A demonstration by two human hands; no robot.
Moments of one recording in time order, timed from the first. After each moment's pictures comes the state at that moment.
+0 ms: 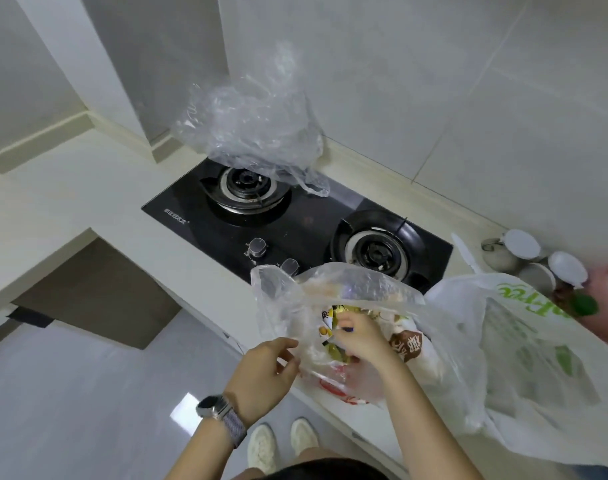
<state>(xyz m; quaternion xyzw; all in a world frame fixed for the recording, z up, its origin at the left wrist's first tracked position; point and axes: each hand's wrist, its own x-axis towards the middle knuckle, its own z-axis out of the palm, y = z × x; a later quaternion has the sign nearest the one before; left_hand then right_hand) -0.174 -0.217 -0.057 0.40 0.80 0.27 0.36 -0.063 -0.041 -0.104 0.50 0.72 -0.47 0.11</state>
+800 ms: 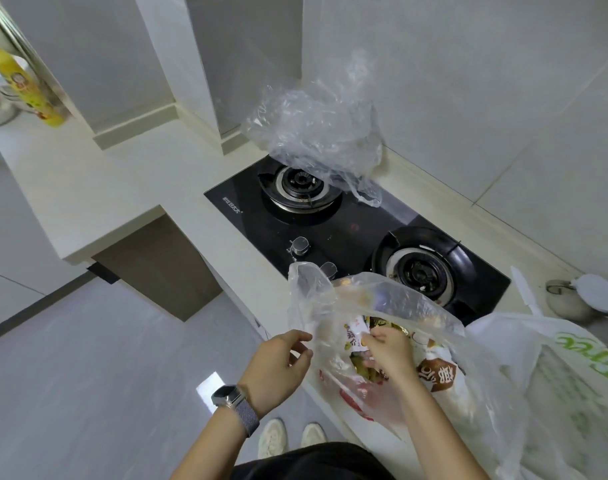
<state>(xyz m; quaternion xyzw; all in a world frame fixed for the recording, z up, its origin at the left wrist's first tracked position) -0.170 -0.225 -0.048 0.30 0.84 0.32 0.32 -0.065 -0.037 -0.120 0.54 0.67 -0.51 0.01</state>
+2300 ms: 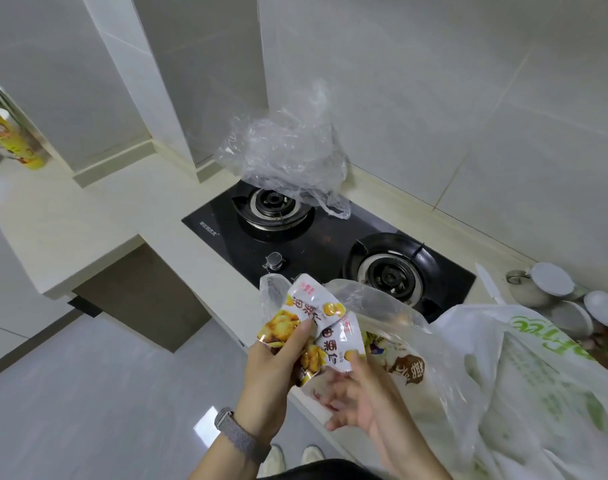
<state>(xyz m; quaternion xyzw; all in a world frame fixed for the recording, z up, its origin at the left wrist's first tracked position) -0.115 -0.190 0.023 0.03 0.58 0.71 0.39 0.001 -0.107 0.014 0.35 0.45 -0.82 -0.06</state>
